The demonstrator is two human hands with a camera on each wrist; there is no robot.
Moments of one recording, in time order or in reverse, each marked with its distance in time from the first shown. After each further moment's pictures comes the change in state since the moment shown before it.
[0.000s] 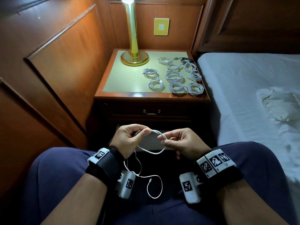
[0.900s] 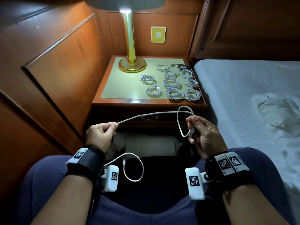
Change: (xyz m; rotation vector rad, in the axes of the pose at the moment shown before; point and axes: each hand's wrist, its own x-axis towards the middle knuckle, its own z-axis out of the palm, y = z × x) left_hand 0.031 -0.025 -0.060 0.343 0.451 -0.103; right_hand 0.004 -0.015 -0.035 0.550 0.420 -0.207
